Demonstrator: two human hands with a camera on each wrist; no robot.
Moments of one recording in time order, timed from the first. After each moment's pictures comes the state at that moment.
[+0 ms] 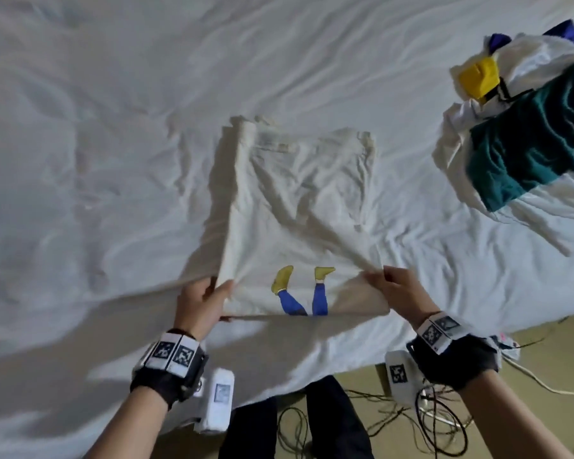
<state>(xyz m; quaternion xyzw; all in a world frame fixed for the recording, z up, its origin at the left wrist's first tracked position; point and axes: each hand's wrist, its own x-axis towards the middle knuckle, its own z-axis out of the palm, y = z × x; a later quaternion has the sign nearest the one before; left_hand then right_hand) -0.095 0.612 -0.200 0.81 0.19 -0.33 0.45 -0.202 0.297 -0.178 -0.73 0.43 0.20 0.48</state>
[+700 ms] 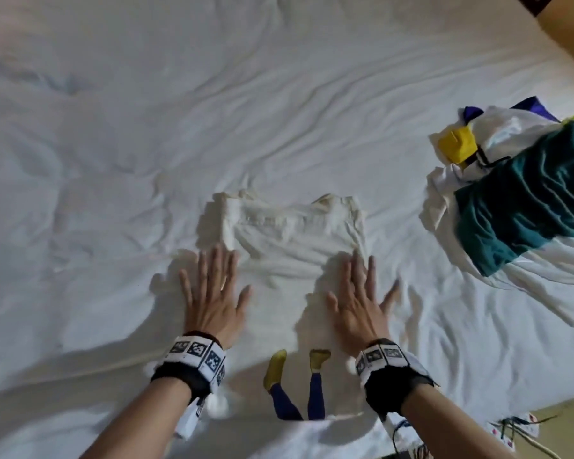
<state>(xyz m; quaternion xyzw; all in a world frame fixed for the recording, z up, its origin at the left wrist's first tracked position) -0.023 0.532 -0.245 0.96 -0.19 -0.18 0.07 -0.131 0.297 -0.231 -0.95 0.22 0.17 0.11</state>
